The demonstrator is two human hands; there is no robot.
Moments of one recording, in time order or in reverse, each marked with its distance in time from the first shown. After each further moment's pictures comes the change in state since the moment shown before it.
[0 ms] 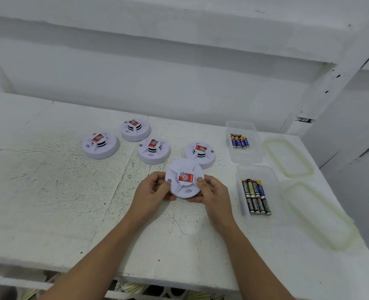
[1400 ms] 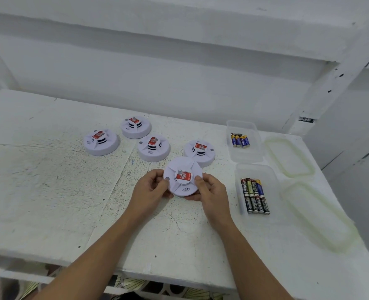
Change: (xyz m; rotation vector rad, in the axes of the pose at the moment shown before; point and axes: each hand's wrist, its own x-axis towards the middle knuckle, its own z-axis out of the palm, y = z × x) left_hand 0.002 -0.009 0.000 0.034 0.041 0.010; right_hand 0.000 0.003 -0.002 0.000 -0.016 -0.007
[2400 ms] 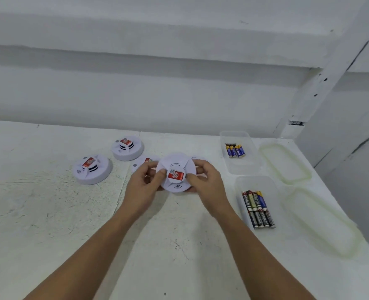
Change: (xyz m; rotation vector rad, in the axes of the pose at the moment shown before) left_hand 0.056 0.039 -0.015 0.116 -0.043 0.123; right_hand 0.051 -0.039 0.018 -0.038 0.037 -0.087
